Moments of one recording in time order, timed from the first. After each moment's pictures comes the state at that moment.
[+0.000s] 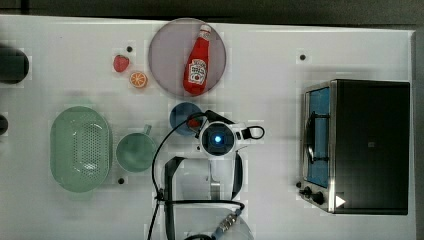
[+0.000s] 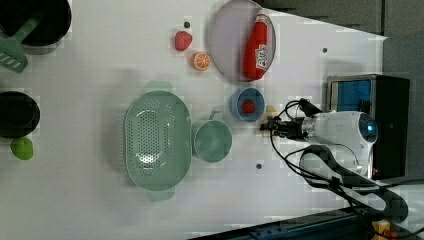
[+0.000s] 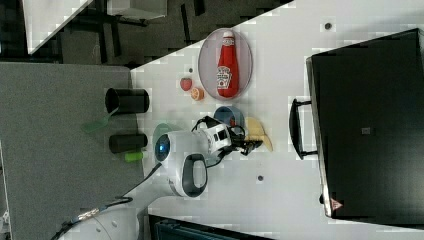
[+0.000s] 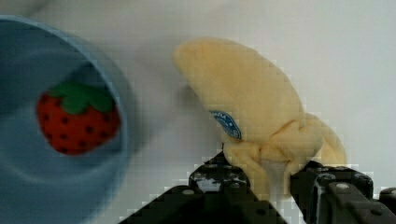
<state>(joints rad) 0.04 0.37 -0.04 -2.46 -0.02 1.18 -0.29</state>
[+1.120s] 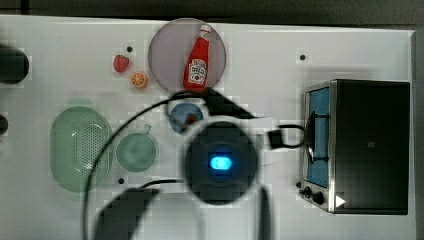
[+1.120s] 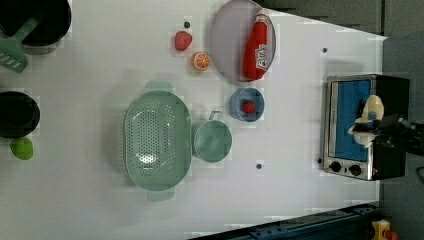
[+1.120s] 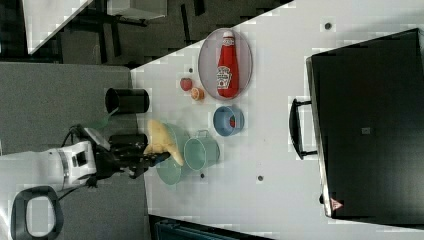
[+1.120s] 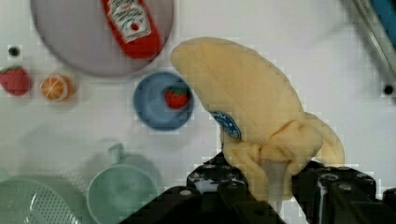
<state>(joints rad) 0.01 -0.28 0.05 -2.15 -0.01 0.31 -0.18</state>
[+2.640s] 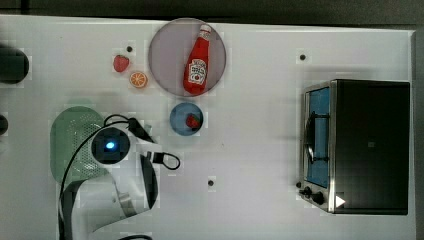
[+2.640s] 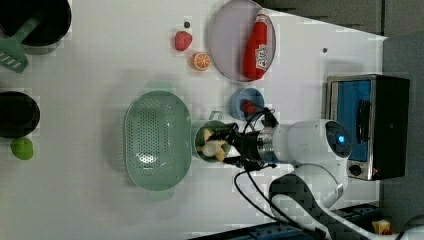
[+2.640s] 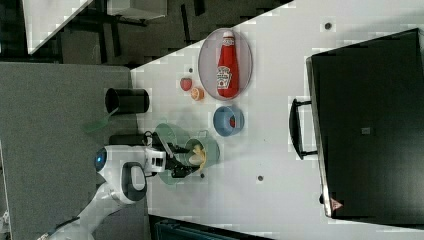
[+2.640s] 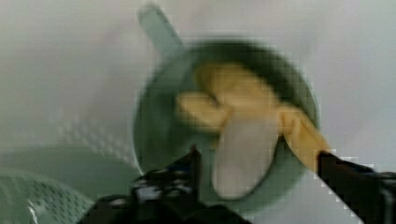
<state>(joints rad) 0.07 0.23 0.38 -2.39 0.14 0.95 0.45</state>
